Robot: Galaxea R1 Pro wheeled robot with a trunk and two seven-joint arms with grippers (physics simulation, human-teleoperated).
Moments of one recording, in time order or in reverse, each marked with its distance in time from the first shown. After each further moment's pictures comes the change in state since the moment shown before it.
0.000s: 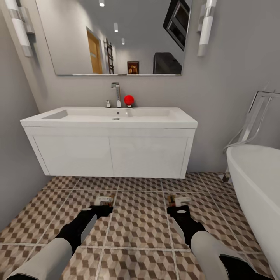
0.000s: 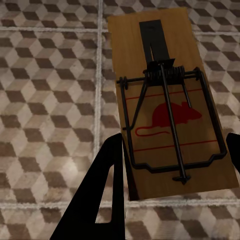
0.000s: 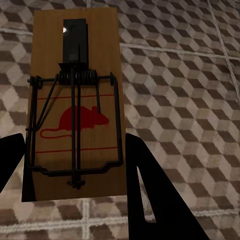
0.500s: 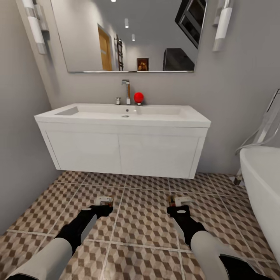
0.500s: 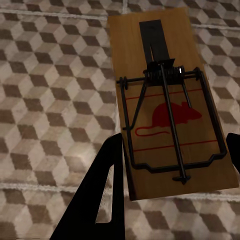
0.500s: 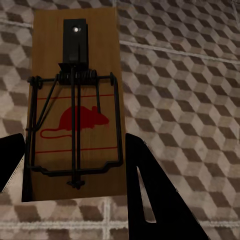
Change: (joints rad) left arm 0.000 0.000 0.000 0.000 -0.001 0.000 0.000; right arm 0.000 0.000 0.000 0.000 0.000 0.000 0.000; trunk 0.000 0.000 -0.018
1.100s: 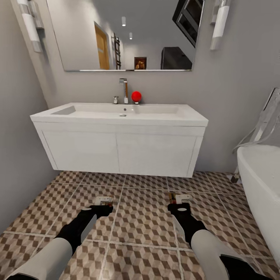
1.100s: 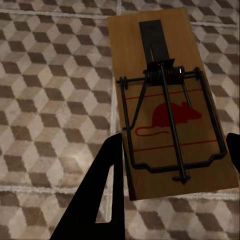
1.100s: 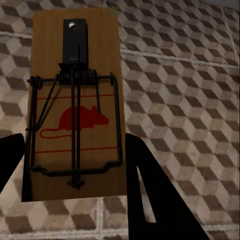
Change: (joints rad) left arm 0.000 0.000 0.000 -0.001 0.000 -0.001 0.000; right arm 0.000 -0.001 -0.001 -0.038 -0.001 0.003 0.001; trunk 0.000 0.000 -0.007
